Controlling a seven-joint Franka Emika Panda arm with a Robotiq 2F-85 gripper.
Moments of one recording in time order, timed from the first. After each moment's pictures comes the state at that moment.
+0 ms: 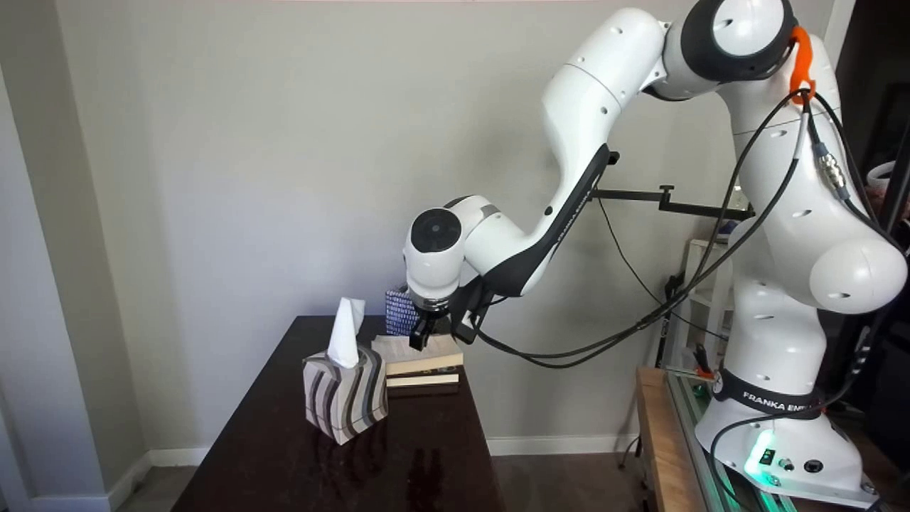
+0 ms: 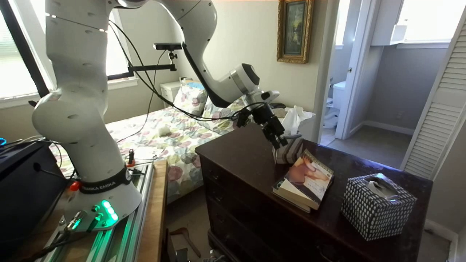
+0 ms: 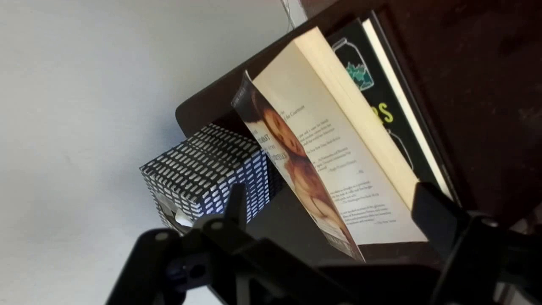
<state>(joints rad) 0.13 0.32 0.09 -2.19 -1.18 2.29 1.16</state>
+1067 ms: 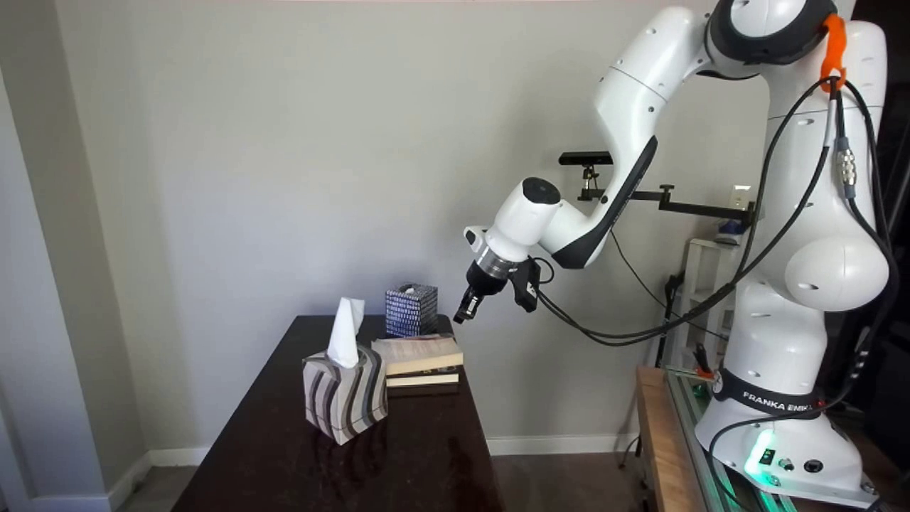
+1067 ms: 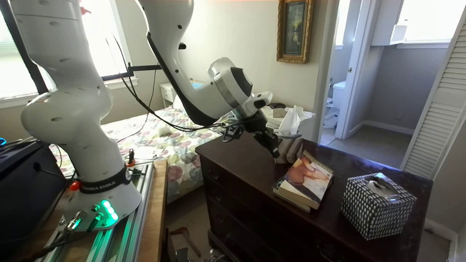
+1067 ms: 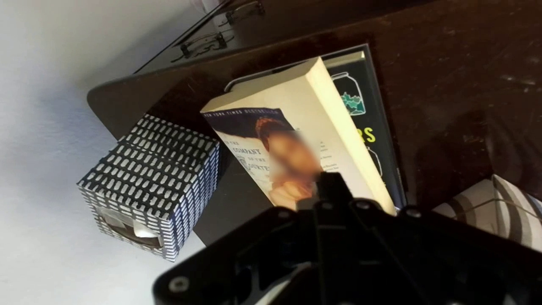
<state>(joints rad) -0.07 0.10 -0.10 -2.48 -1.53 3.00 1.12</state>
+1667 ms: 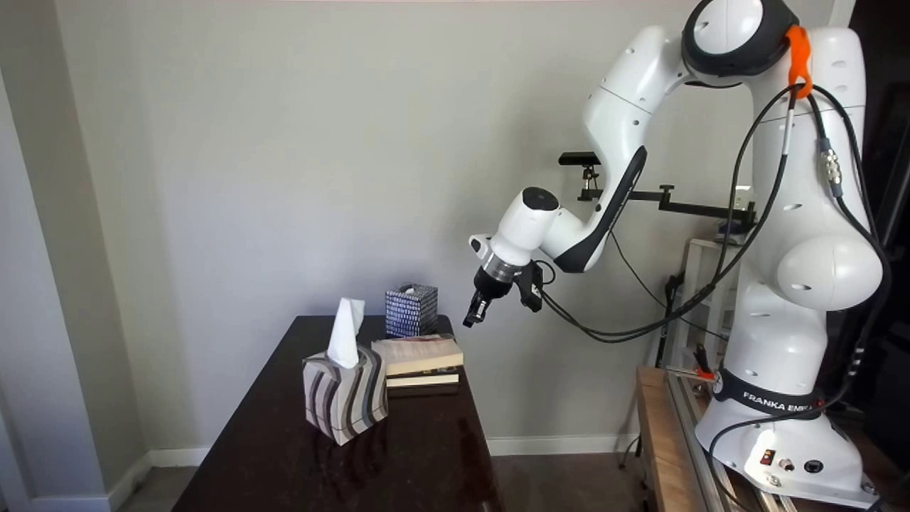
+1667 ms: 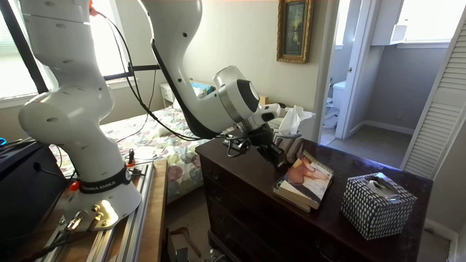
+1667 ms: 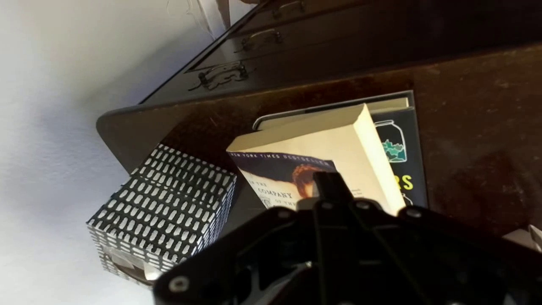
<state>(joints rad) -0.13 0.18 -0.16 -2.45 -1.55 3.07 1.02</state>
